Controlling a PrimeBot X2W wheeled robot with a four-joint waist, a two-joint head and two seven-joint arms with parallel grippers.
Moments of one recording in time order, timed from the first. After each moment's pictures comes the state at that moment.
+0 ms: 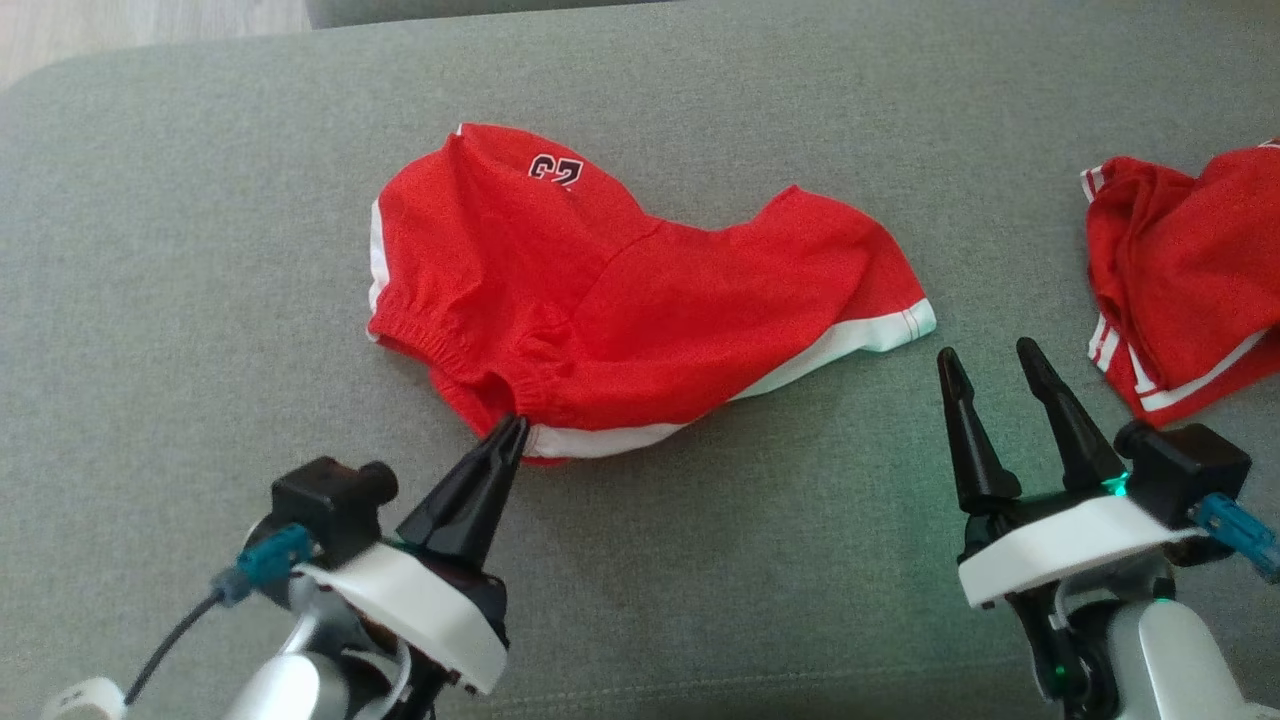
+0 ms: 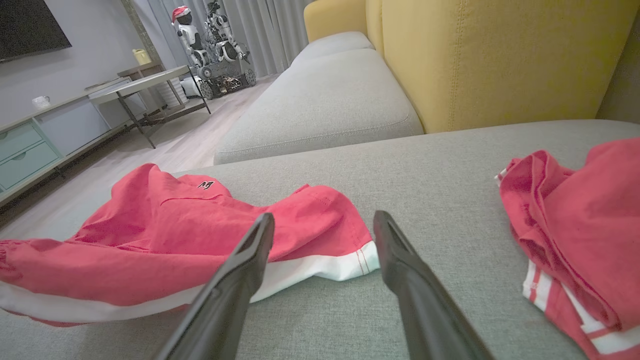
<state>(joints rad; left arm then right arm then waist) -0.02 0.26 -0.44 -0.18 -0.46 -0.01 0.08 -0.01 -0.05 0.08 -0.05 0.24 0.13 0.06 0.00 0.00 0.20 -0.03</state>
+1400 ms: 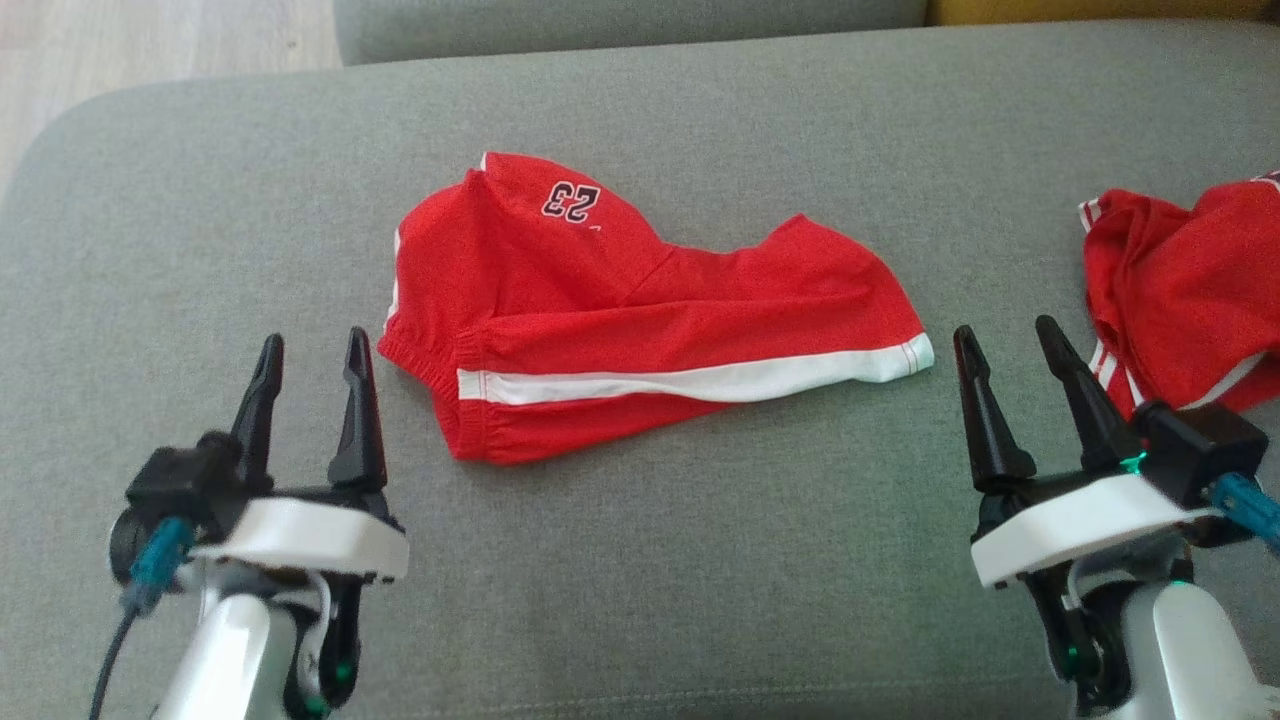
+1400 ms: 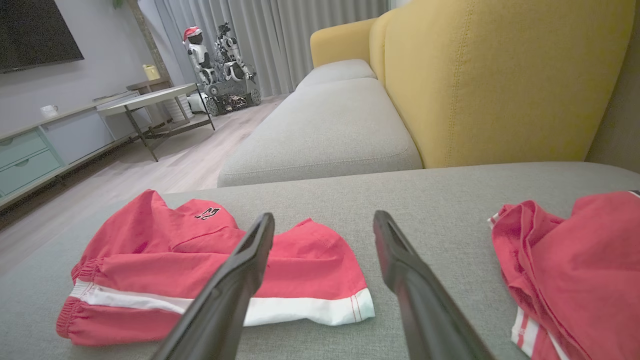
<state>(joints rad) -0.12 0.19 -0.25 0.09 -0.38 0.15 -0.25 -0.04 -0.05 0.05 -0.07 0.22 0.13 0.09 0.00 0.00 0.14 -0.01</state>
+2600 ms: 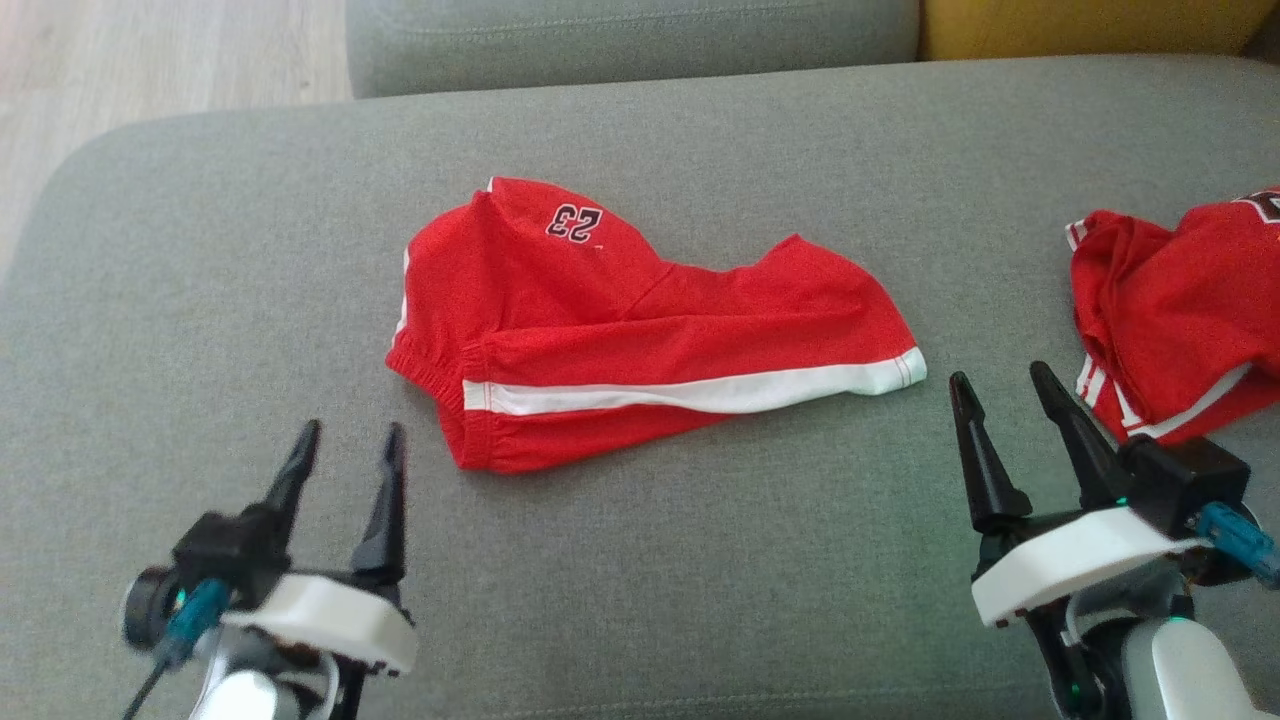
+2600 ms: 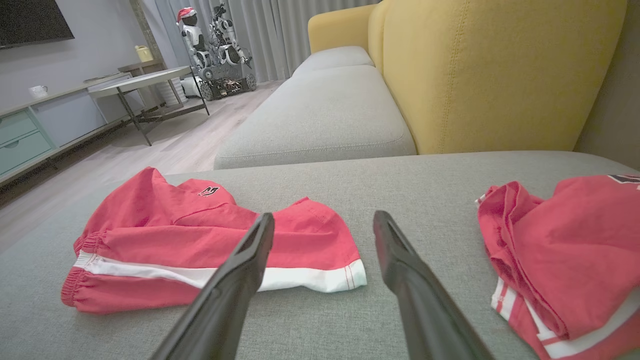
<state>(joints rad) 0.02 0.27 -0.31 0.02 -0.33 0.14 -0.19 0.03 -0.05 0.05 -0.08 0.18 0.13 0.12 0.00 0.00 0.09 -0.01</state>
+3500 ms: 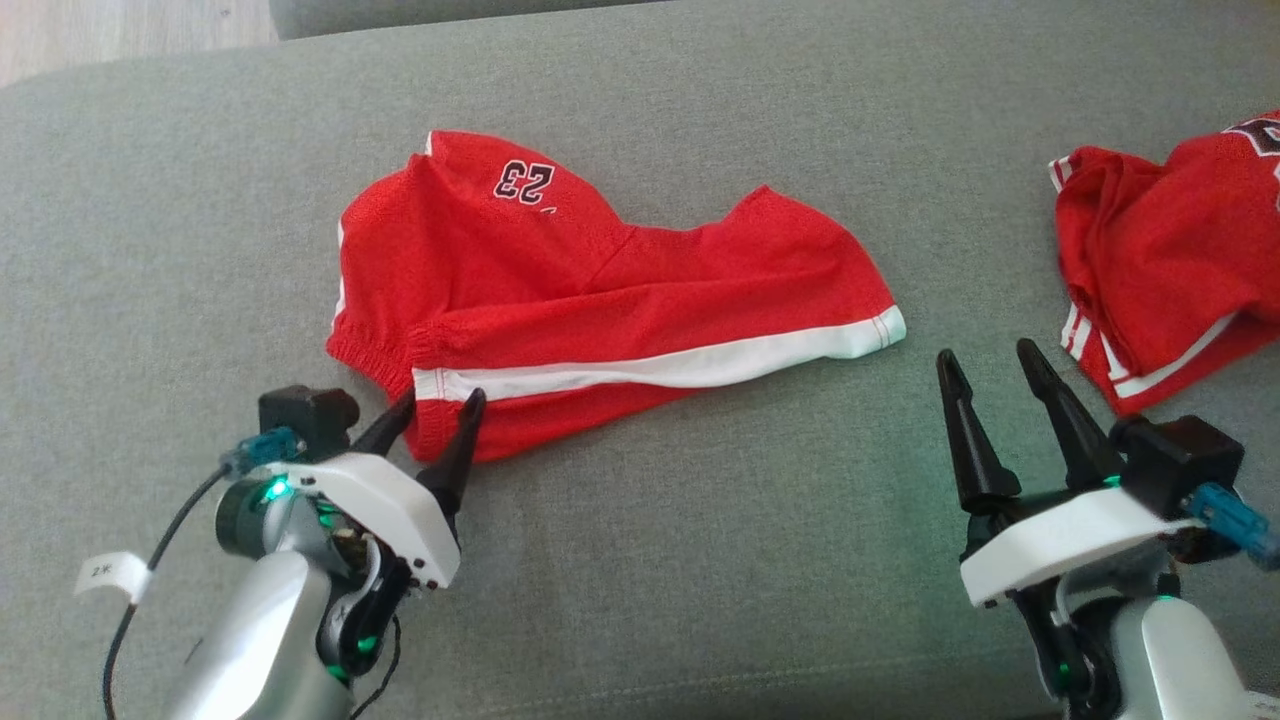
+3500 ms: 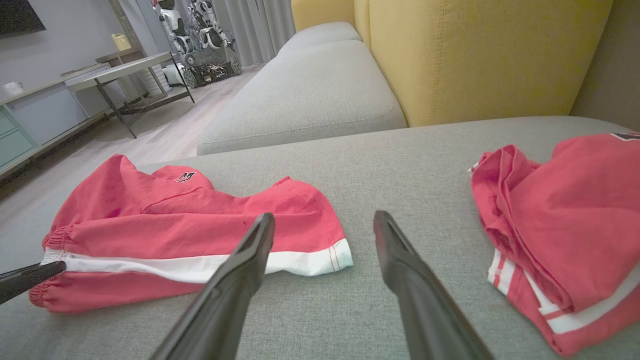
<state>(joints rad) -0.27 0.20 -0.39 0.38 -0.51 -0.06 0.03 -0.01 -0.05 0.07 -0.06 0.21 0.13 0.11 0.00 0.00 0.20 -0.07</state>
